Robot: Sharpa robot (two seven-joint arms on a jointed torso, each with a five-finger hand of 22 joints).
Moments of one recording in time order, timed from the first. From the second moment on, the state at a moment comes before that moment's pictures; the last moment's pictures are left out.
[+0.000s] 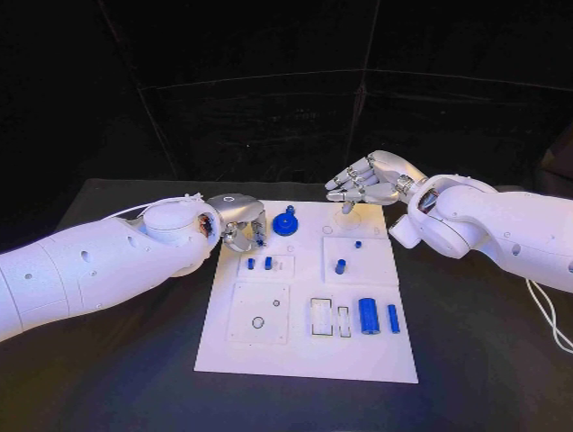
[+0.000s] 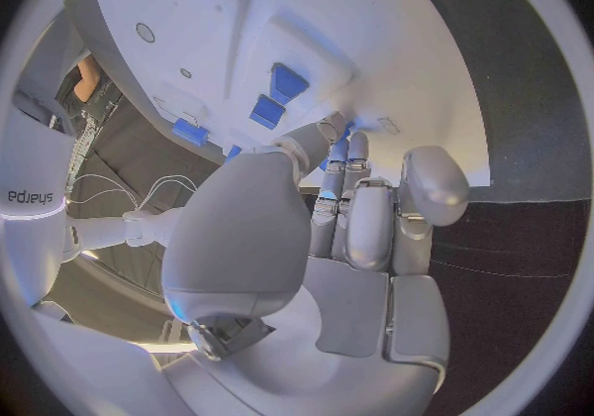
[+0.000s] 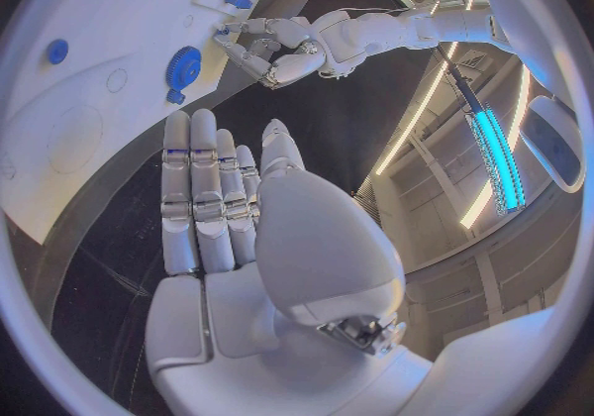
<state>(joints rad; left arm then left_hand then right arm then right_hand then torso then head) 1.29 -0.64 -0.12 1.30 -1.59 -0.13 -0.03 1.36 -0.14 0.50 -0.04 0.08 1.16 0.14 0.08 0.07 1.22 0.07 0.09 0.07 1.47 -0.01 1.34 1.09 0.12 1.42 0.09 1.05 1.19 1.30 -0.82 -0.04 1.43 -0.74 -0.25 0.18 1.53 0.05 -0.25 0.21 0.24 1.02 0.18 0.07 0.07 1.25 0.11 0.07 0.12 1.37 0.04 0.13 0.35 0.18 1.09 0.14 0.48 0.25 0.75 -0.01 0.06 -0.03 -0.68</state>
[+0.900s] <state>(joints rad) 1.29 -0.64 -0.12 1.31 -1.59 -0.16 -0.02 1.36 -0.15 0.50 -0.04 0.08 1.16 0.14 0.08 0.07 1.22 0.07 0.09 0.07 1.47 -0.01 1.34 1.09 0.12 1.42 0.09 1.05 1.19 1.30 -0.82 -0.04 1.43 -0.74 -0.25 0.18 1.53 0.05 -0.25 0.21 0.24 1.02 0.18 0.07 0.07 1.25 0.11 0.07 0.11 1.37 0.04 0.12 0.35 0.18 1.09 0.15 0.48 0.25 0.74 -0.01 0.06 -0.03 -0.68</state>
